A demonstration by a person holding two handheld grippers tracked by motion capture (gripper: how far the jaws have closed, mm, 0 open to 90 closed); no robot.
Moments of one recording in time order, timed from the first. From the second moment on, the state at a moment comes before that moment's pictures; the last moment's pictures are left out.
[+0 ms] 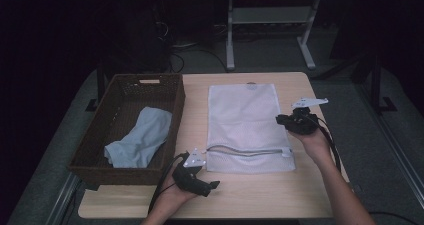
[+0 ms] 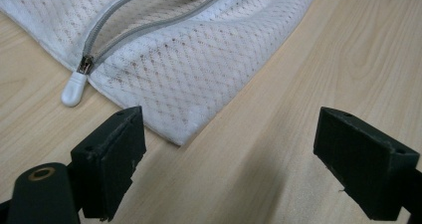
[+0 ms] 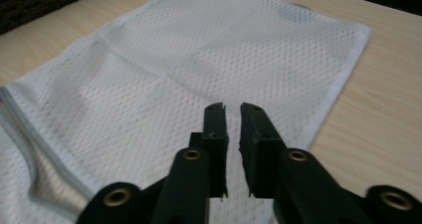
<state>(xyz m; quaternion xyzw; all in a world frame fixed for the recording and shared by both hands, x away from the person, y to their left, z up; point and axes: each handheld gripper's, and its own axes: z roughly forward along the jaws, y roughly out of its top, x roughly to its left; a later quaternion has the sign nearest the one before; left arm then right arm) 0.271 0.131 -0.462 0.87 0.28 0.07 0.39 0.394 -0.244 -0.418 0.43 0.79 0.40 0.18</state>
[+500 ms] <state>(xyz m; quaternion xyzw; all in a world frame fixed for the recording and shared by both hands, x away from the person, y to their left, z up) 0.271 0.131 -0.463 0.87 0.28 0.07 0.39 0.423 -0.252 -0.457 0.47 0.79 0.36 0.18</state>
